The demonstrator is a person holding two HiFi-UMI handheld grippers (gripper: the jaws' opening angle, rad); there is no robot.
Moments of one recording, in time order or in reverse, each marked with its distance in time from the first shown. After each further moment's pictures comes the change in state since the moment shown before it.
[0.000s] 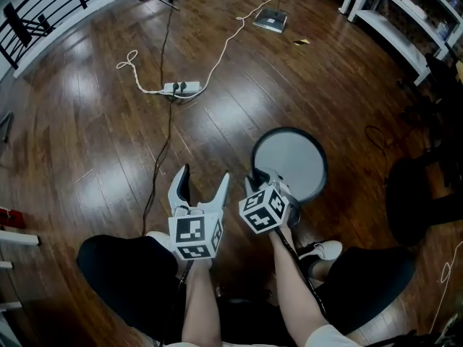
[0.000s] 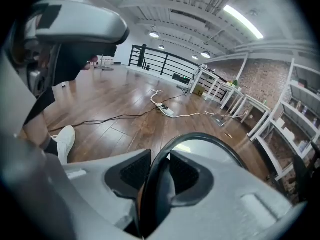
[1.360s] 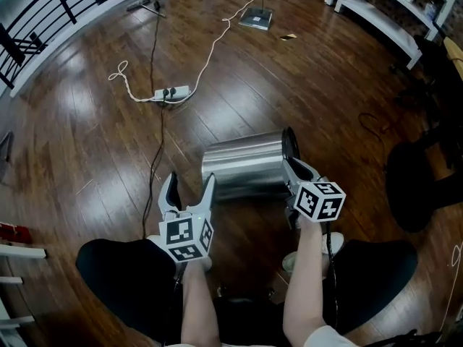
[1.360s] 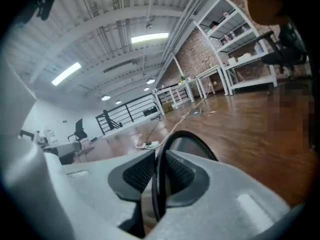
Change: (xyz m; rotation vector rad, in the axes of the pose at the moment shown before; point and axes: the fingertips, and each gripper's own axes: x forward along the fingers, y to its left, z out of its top) left arm -0.010 0.000 -0.012 -0.004 0.031 0.053; right arm -0.080 -0.119 -0.048 0.820 -0.411 0.039
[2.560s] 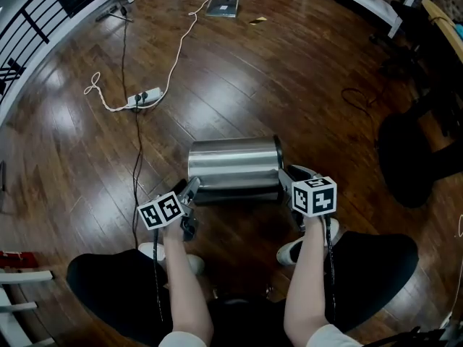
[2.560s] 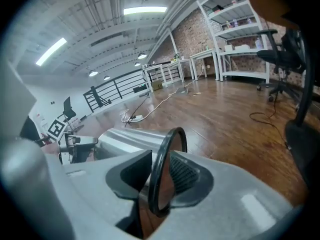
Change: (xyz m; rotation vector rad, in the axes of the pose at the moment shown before) left arm 0.076 -0.010 -0.163 -0.450 0.479 -0.273; right arm -0.034 -0.089 -0.075 -0.047 0.285 -0.140
